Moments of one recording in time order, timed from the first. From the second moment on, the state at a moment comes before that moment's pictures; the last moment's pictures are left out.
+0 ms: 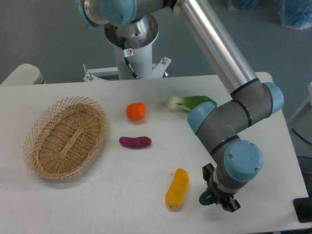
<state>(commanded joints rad) 2.51 -2.39 -0.98 -1.35 1.56 1.58</state>
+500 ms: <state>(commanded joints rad) 2.51 -2.39 -0.98 -1.35 1.56 1.57</state>
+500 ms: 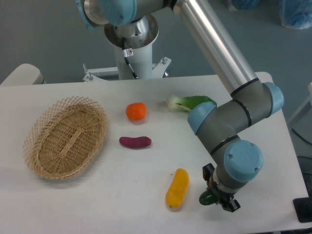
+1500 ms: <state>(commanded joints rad) 2.57 -2.12 -1.42 -1.34 1.59 1.84</state>
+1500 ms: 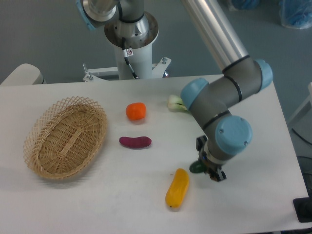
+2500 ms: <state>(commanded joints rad) 2.56 -2.03 -1.69 -1.06 1.59 1.82</state>
